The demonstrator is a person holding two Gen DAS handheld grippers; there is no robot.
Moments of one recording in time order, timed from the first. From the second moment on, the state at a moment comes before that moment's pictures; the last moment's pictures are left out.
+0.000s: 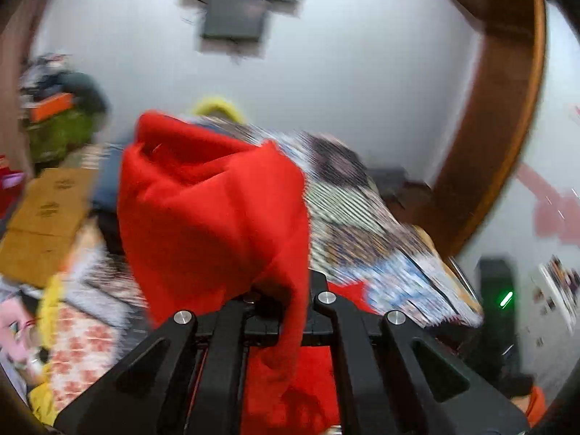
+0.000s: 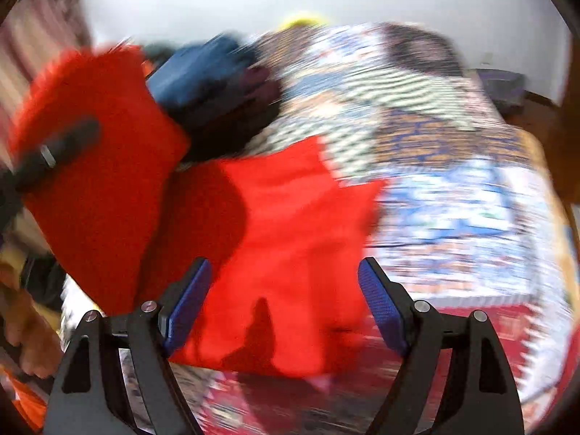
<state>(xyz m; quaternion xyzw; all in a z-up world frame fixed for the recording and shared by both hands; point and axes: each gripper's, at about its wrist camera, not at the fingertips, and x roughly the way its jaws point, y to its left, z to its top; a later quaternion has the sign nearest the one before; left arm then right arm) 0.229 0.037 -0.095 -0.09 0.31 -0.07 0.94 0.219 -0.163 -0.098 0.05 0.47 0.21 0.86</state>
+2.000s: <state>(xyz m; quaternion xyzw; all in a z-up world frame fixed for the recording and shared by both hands) 0.164 0.111 -0.217 -0.05 0.48 -0.03 0.88 0.217 -0.213 -0.130 -0.01 0.52 0.11 0.85</state>
